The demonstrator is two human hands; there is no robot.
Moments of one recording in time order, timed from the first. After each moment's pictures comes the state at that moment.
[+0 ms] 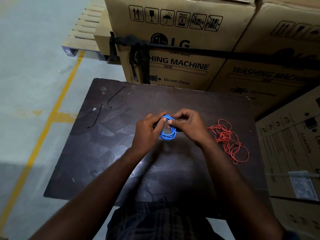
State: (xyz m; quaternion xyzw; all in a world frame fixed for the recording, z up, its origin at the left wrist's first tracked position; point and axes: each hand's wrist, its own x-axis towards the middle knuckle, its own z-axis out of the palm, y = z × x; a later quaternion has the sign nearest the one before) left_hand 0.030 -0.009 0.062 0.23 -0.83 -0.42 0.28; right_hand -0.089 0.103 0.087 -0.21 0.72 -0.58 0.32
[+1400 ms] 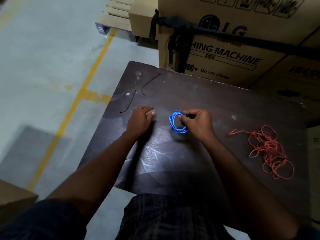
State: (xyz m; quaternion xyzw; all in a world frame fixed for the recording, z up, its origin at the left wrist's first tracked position) left_hand 0.104 -0.171 -0.064 0.36 -0.87 -0.32 0.12; right_hand -0.048 0.005 0.019 -0.25 0.80 -0.48 0.26
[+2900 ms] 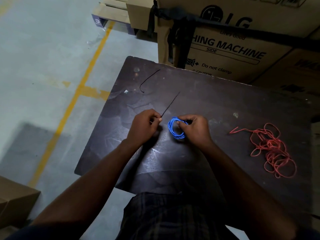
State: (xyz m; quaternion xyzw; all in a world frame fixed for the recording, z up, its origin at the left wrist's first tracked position) left_hand 0.106 -0.130 -0.016 0.34 -0.86 -0.36 0.14; right_hand -0.039 0.009 -0.004 -0.26 0.83 -0.43 0.26
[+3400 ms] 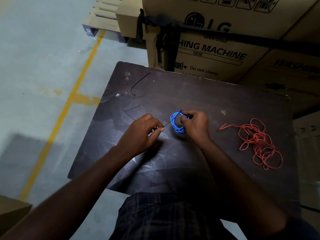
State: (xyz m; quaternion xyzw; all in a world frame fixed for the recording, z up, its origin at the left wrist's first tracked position) left_hand 0.124 -0.090 0.046 0.15 -0.92 -0.32 0.17; right_hand -0.056 0.027 0.008 -0.19 0.86 -0.43 0.19
